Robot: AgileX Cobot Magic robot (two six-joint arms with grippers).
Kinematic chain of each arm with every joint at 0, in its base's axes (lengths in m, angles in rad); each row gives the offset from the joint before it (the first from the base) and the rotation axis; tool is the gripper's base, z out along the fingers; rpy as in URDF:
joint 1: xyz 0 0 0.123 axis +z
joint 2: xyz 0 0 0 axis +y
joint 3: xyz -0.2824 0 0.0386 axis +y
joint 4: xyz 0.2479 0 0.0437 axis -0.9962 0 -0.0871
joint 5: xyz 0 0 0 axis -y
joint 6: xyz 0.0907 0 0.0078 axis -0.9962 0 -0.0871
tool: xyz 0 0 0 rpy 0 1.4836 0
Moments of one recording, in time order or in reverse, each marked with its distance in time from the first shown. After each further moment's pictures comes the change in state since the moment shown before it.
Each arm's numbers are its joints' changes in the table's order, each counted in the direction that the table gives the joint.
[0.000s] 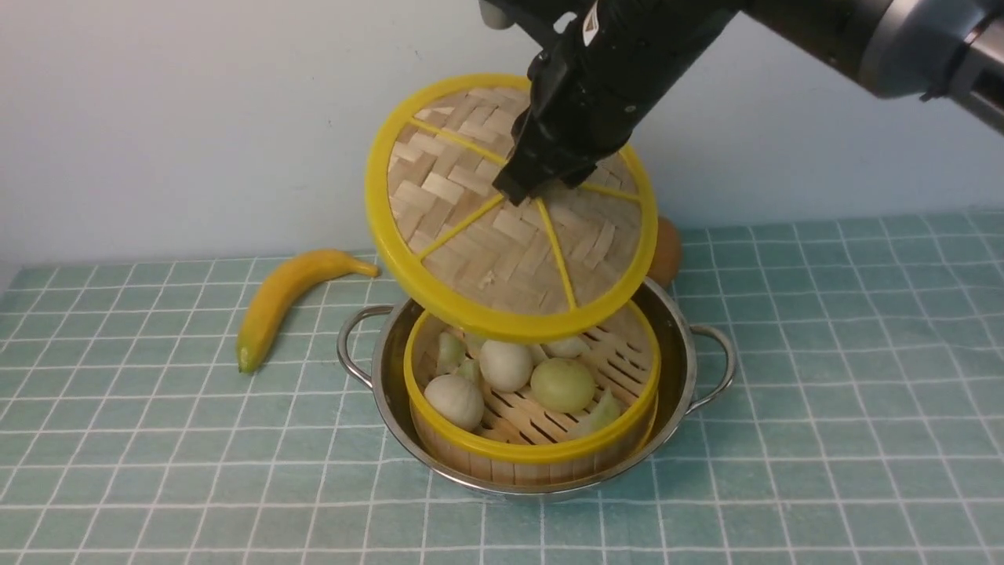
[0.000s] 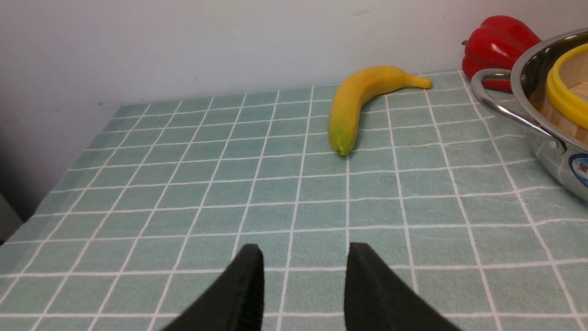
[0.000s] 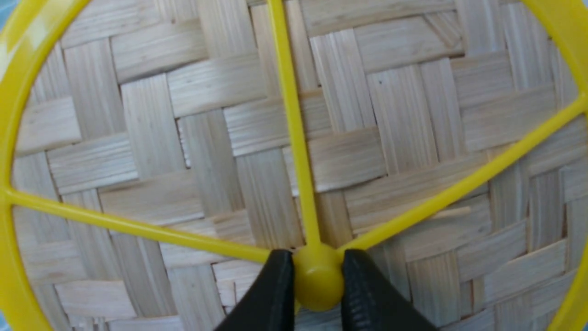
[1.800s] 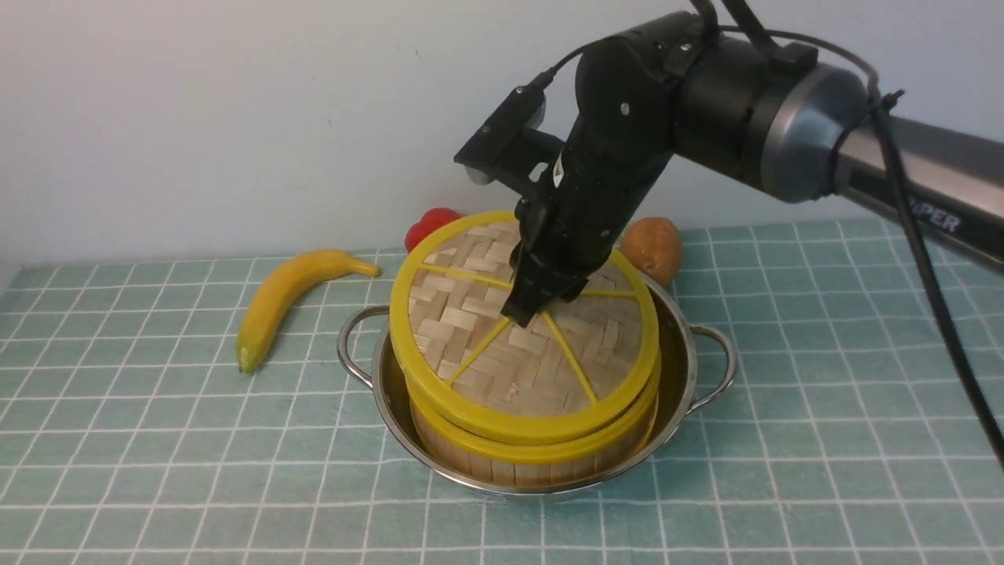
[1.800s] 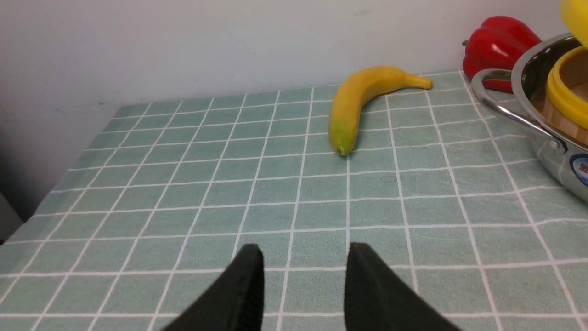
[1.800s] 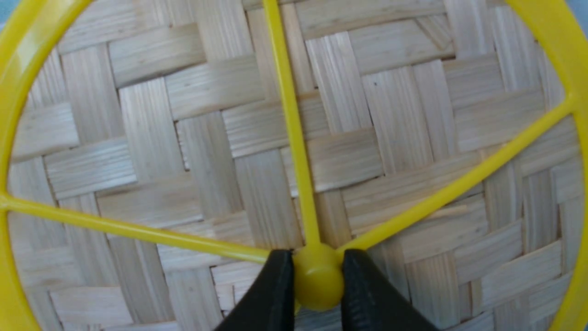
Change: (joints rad) right arm 0.012 0.105 0.157 0.001 0.082 0.134; left arm 0.000 0.000 0.000 0.000 0.000 0.000
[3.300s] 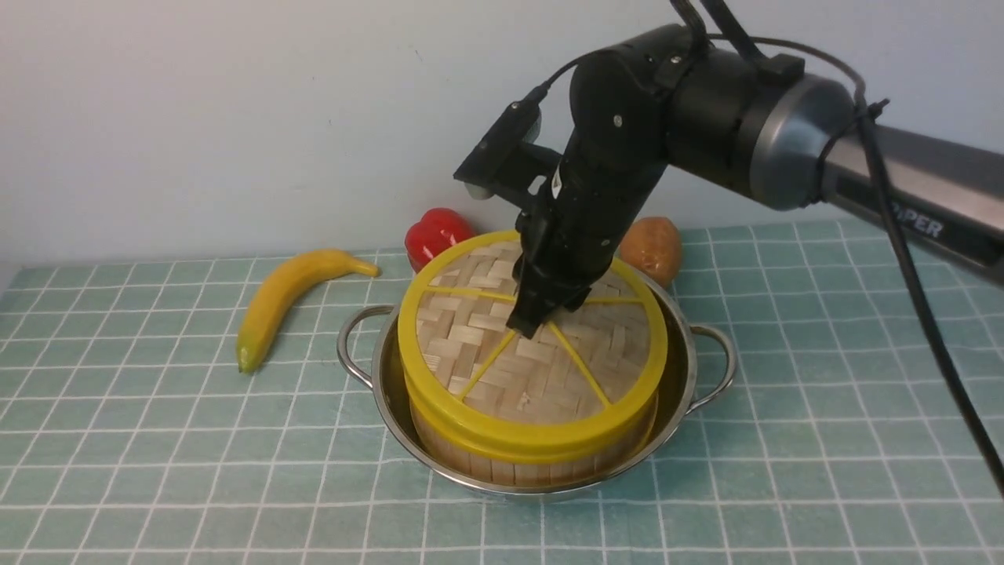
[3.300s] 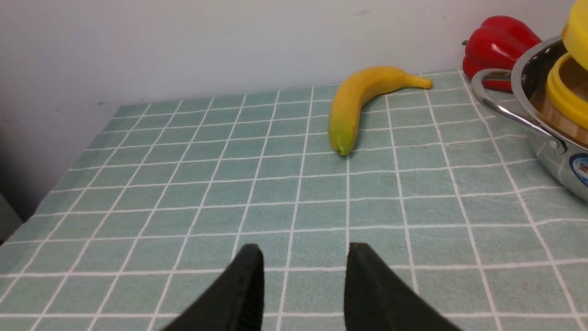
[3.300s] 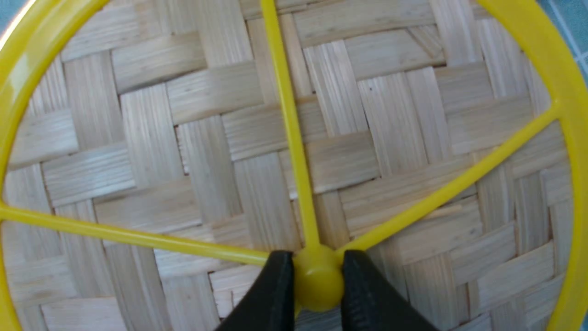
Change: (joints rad) right arm 0.002 0.016 0.000 0.009 -0.009 0.032; left arm 0.000 0.000 0.000 0.000 0.000 0.000
